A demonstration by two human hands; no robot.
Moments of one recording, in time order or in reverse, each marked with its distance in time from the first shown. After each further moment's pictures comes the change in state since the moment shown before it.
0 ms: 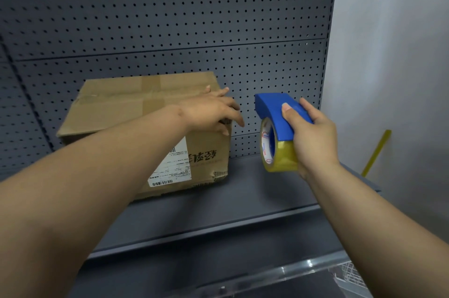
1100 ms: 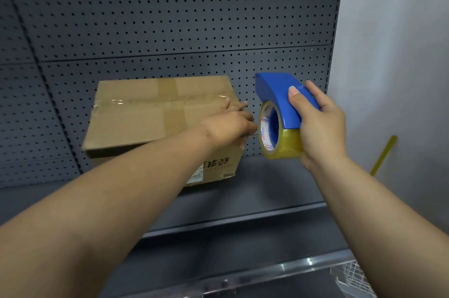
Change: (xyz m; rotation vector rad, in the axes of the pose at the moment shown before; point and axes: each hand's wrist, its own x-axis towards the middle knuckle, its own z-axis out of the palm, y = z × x) left_hand -0.004 0.044 0.012 -0.005 0.086 -0.045; right_hand -0.018 -0.032 0.003 0.168 -0.048 -0.100
